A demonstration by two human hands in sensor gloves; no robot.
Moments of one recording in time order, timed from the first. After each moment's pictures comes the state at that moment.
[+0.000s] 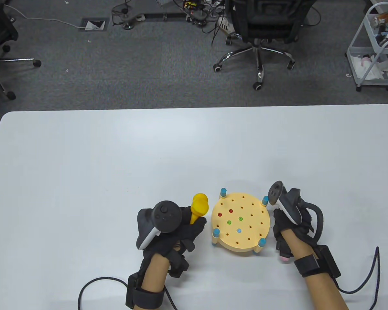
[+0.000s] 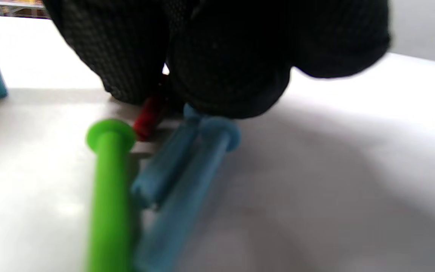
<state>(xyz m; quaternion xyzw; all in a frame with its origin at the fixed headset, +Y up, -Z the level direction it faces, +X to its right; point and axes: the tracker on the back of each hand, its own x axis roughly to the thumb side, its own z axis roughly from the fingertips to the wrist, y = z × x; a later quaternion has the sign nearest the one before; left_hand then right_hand) -0.111 -0.712 -0.244 -0.08 -0.12 0.28 0.95 0.229 -0.777 -0.298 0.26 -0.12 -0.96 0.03</state>
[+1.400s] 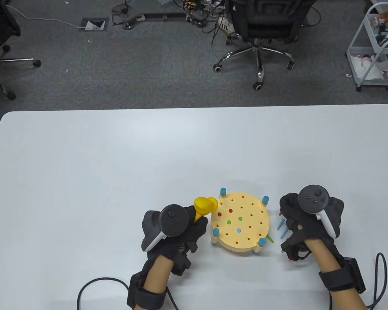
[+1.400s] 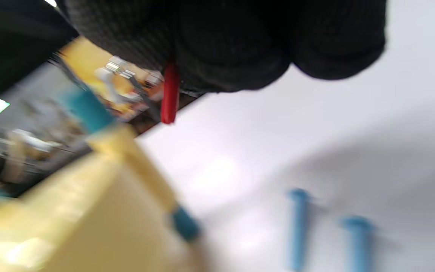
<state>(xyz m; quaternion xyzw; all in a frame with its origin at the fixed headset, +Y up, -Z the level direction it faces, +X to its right) -0.099 -0.704 -0.239 -0.03 -0.15 0.27 0.95 0.262 -0.717 -0.252 0.08 0.00 -0.95 -0.30</state>
